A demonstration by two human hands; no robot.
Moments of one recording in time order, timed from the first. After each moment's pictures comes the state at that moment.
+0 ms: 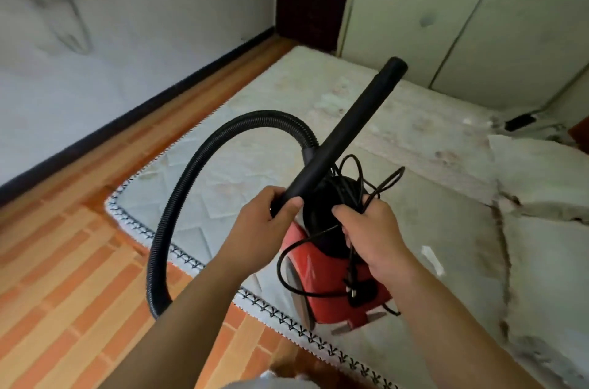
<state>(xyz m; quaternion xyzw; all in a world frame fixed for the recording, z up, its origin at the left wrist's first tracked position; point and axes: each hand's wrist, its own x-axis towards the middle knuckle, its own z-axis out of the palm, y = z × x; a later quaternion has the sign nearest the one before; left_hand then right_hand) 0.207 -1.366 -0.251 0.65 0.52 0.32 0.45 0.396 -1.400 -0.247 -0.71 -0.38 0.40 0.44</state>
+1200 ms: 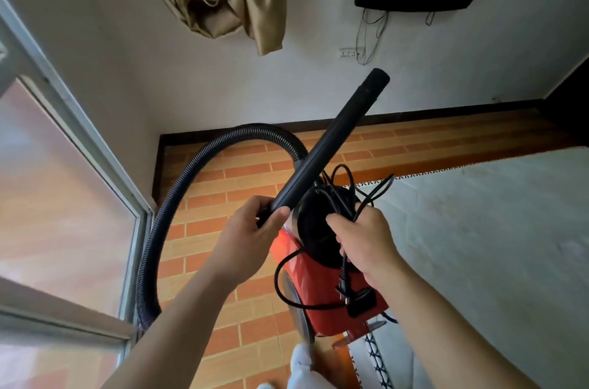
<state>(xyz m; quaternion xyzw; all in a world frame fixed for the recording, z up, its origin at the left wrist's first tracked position) -0.217 -1.393 -0.268 0.35 0.74 0.49 0.29 -0.058 -1.265 -0.256 -0.48 -0.66 0.55 0.19</state>
